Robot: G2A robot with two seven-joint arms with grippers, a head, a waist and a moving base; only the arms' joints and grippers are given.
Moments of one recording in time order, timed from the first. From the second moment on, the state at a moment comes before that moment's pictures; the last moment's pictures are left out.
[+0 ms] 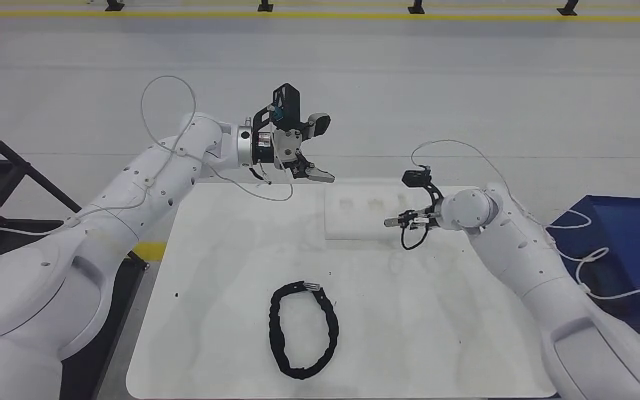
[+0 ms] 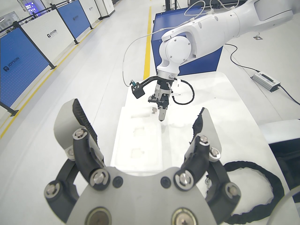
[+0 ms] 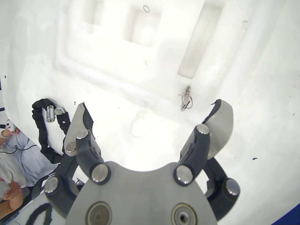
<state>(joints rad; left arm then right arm) 0.09 -1.11 -0.17 -0.85 0.83 -1.01 0.47 -0.50 -1.18 0.70 -0.76 -0.37 -0.18 0.95</state>
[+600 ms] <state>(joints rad) 0.09 -1.11 -0.17 -0.85 0.83 -1.01 0.47 -0.46 -1.24 0.66 -0.66 -0.44 -0.08 0.95</state>
